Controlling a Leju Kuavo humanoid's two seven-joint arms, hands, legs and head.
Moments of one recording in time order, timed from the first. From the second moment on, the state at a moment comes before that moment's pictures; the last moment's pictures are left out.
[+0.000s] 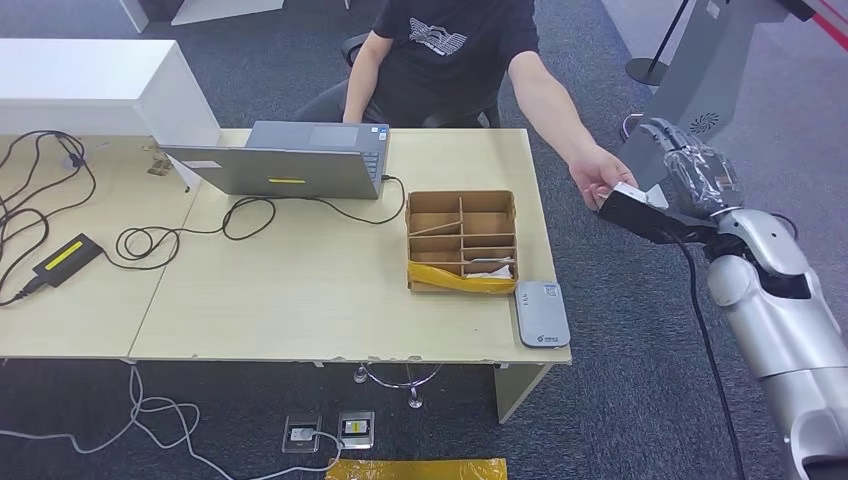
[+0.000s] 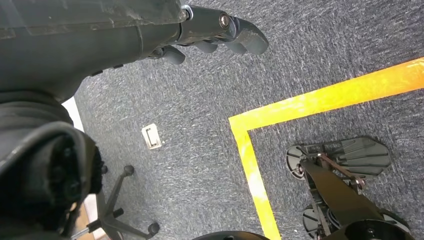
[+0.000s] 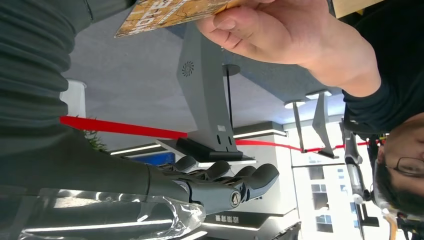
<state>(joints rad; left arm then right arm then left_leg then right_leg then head) -0.20 0.23 -1.51 -0.16 1.17 0.09 0.03 -0.76 -0.44 0.42 -0.84 0.63 -0.07 -0.22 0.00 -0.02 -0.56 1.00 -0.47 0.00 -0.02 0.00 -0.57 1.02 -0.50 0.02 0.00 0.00</state>
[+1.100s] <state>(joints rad) -0.20 0.24 -1.51 -0.16 1.16 0.09 0.04 -0.74 -0.44 0.45 -0.83 0.69 -0.12 -0.19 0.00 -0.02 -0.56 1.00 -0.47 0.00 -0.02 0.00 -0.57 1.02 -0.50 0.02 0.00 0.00</state>
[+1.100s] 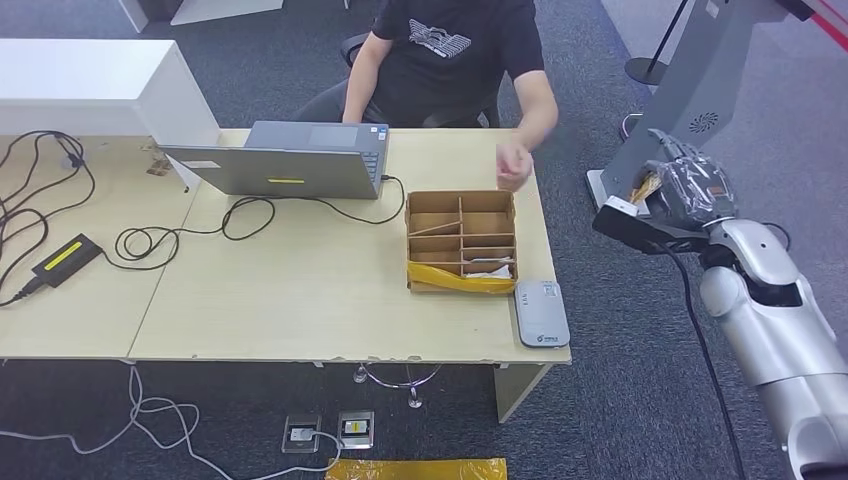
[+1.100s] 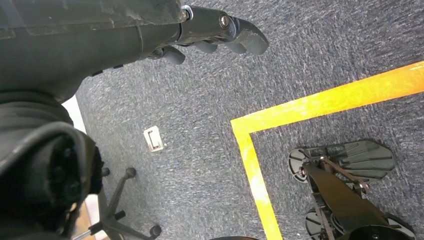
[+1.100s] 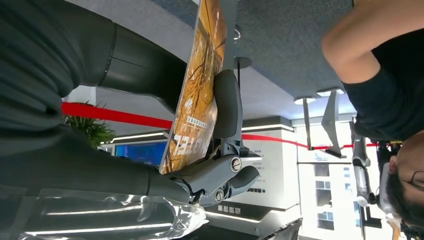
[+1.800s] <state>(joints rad) -0.20 0.25 -1.51 -0.16 1.16 0.09 0.04 -0.61 -0.52 0.46 -0.88 0.74 -0.12 -0.16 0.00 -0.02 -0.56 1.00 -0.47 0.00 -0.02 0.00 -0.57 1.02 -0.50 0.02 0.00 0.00</state>
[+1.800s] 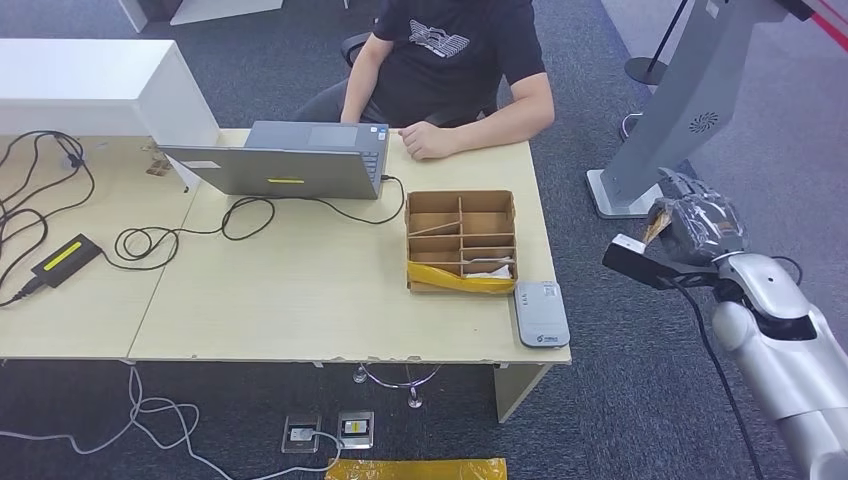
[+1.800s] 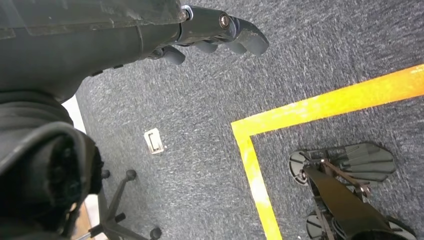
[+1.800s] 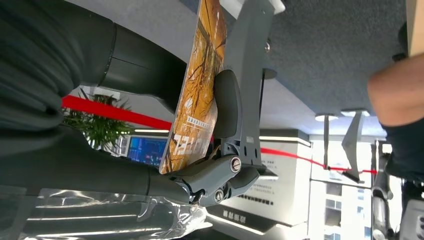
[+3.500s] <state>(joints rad) -0.20 0.22 -1.51 -0.16 1.17 0.13 0.05 -0.64 -0.32 0.63 -0.56 0.60 -0.22 -0.31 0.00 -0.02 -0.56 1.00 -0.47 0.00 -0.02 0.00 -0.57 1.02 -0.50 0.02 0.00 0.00</state>
